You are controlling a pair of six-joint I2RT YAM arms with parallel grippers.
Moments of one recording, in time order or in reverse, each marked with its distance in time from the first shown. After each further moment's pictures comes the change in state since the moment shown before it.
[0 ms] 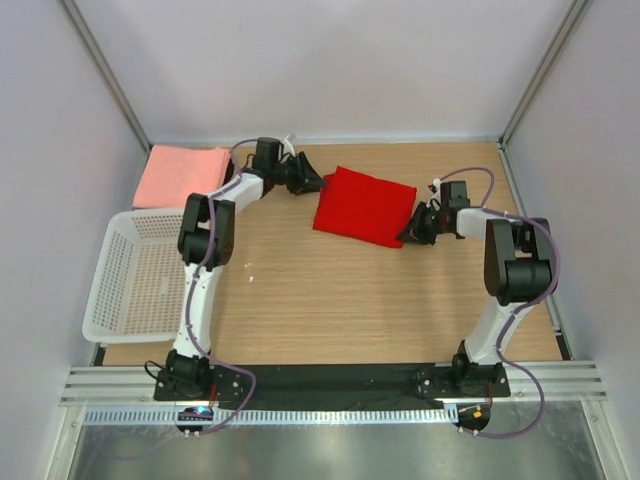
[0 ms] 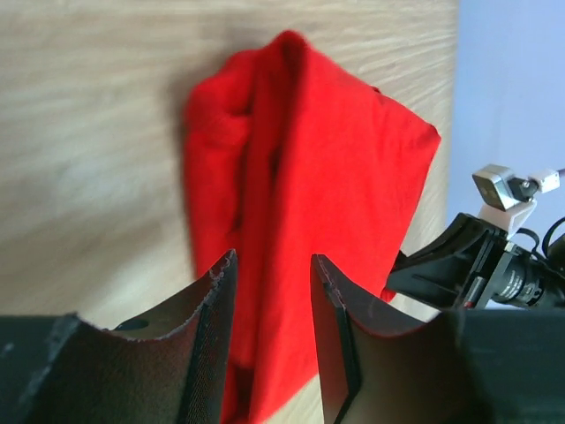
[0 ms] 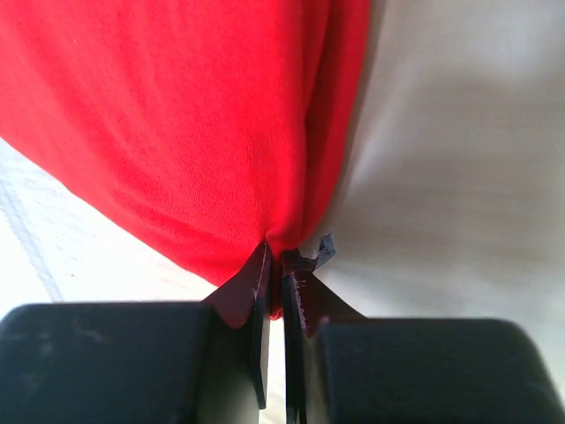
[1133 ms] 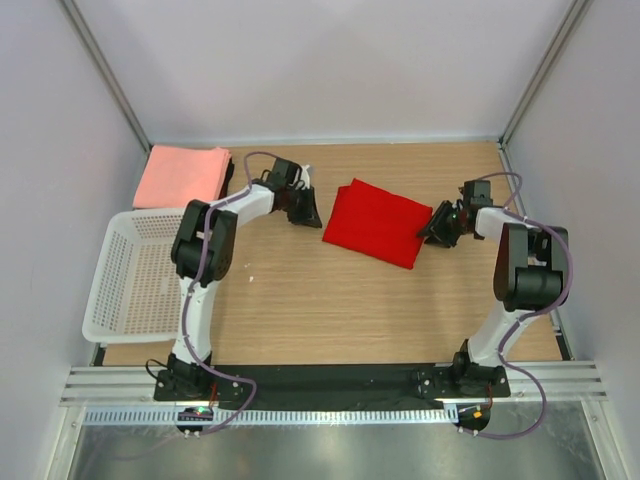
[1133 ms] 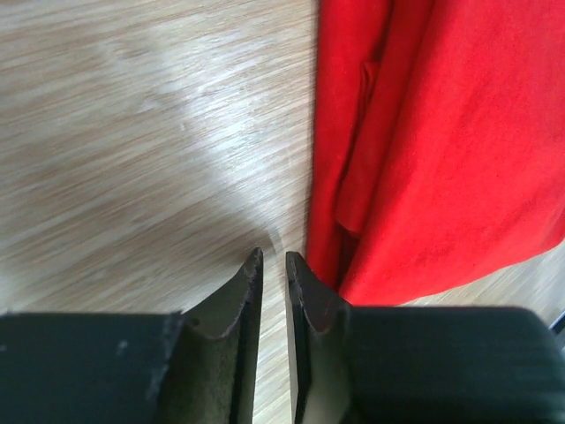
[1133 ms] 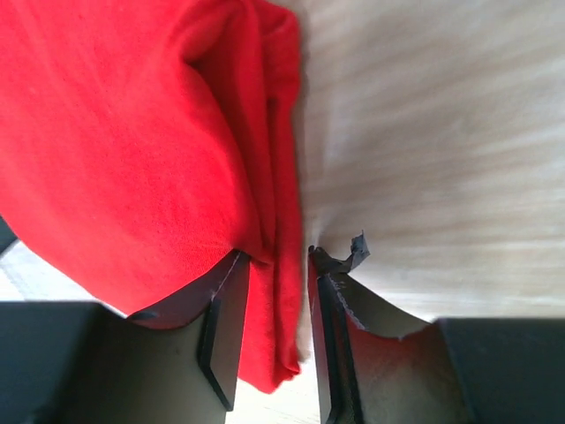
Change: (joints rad) left arm -0.118 -0.240 -0.311 -0.301 -0.240 0.319; right arm -0.116 -0.093 -0.046 -0.097 0.128 0.086
